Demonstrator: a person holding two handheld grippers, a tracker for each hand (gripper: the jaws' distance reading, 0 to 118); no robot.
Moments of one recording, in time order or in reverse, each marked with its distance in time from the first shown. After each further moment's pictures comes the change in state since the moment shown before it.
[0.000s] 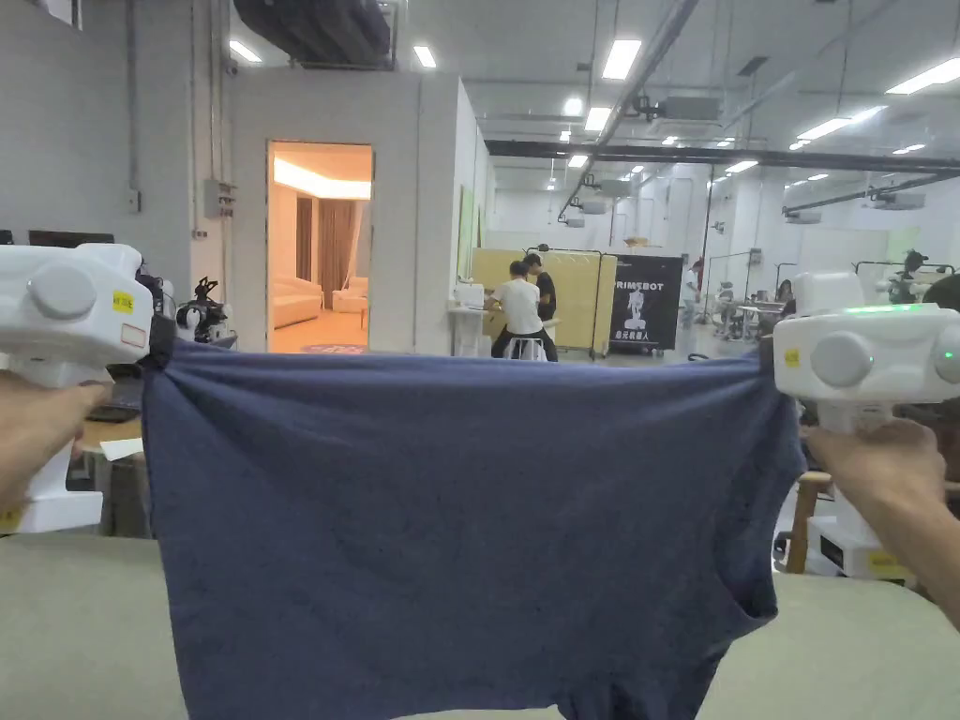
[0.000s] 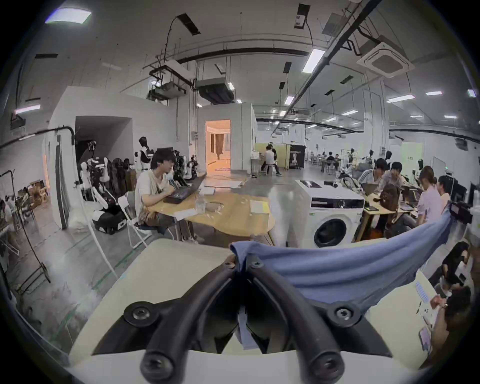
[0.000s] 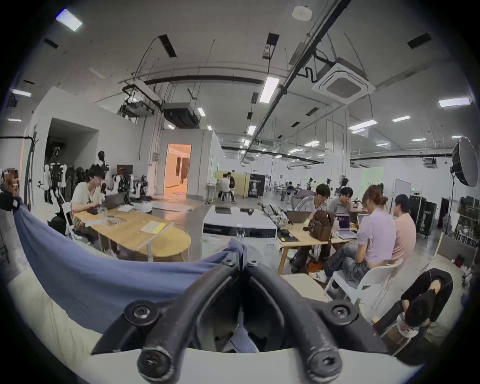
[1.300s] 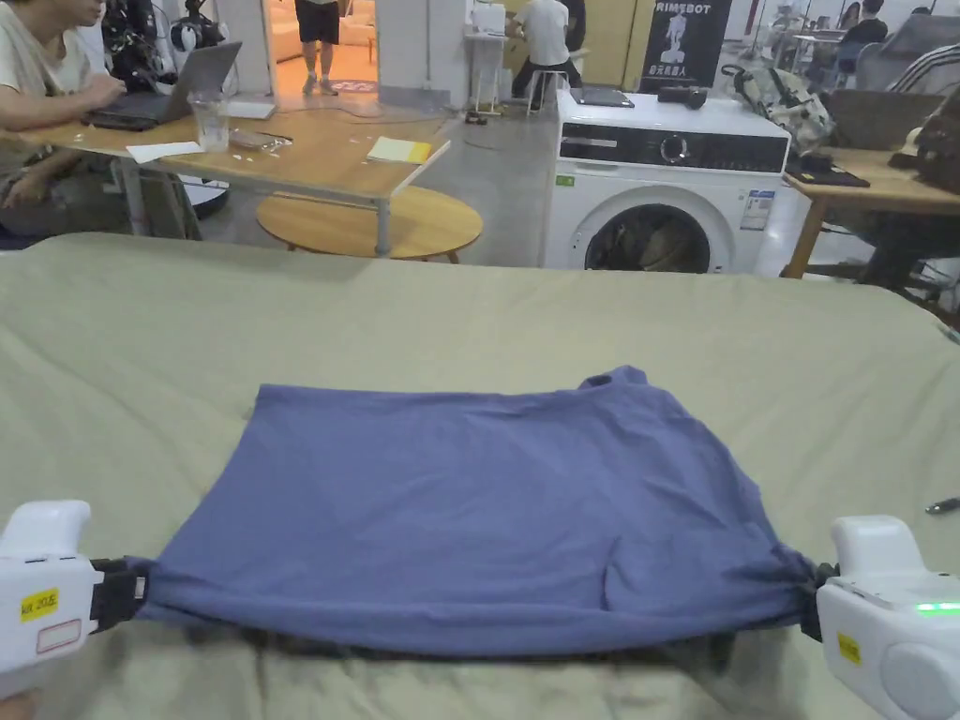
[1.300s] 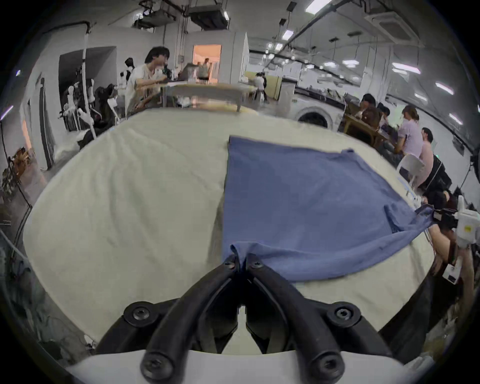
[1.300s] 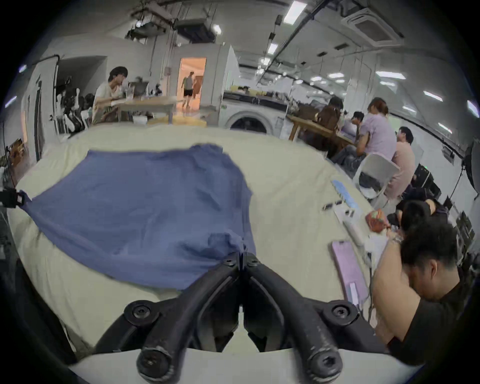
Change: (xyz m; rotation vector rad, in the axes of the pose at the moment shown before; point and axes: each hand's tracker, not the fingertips) left arm -0.015 -0.457 0.192 -0.507 -0.106 0.053; right arm 0.027 -0.392 0.271 -0.589 0.064 0.136
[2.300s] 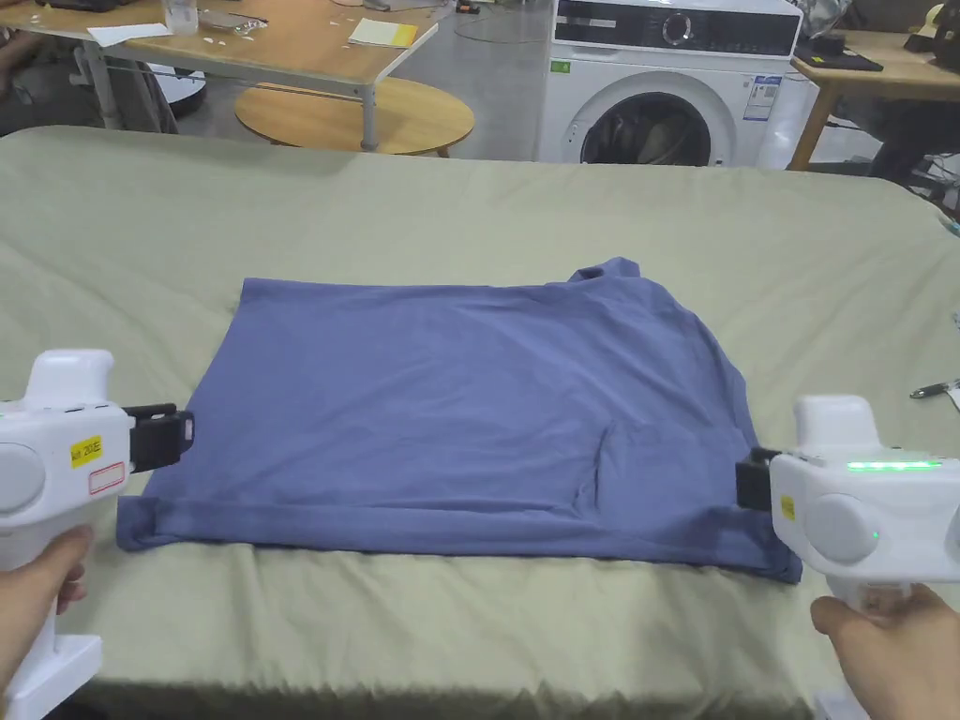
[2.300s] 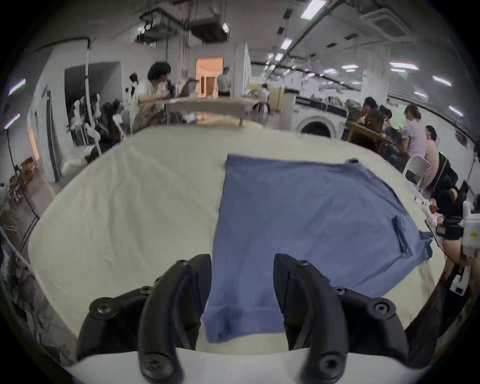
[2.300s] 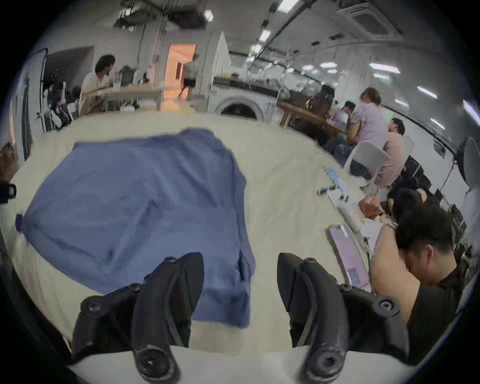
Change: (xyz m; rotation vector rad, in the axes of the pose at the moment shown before) left arm 0.042 0.016 0.006 0.200 0.046 -0.059; right arm -0.022 0.010 0.005 0.072 -0.077 -0.082
